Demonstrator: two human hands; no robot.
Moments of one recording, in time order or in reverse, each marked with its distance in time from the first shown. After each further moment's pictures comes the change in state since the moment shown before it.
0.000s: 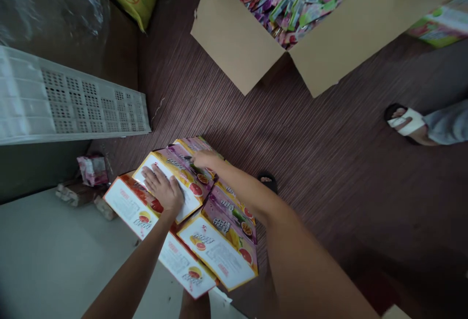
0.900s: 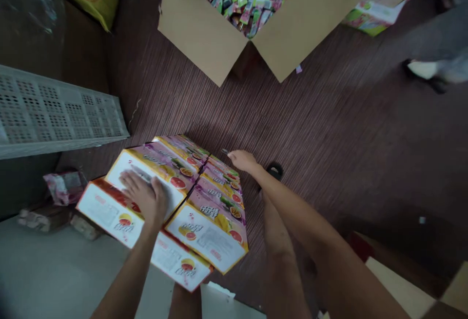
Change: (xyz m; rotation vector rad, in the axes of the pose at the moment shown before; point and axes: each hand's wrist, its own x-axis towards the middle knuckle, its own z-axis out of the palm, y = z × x) left_hand -0.045 0.017 -0.031 -0.125 -0.069 0.028; right_hand -0.118 0.131 0.081 0.088 0.234 0.382
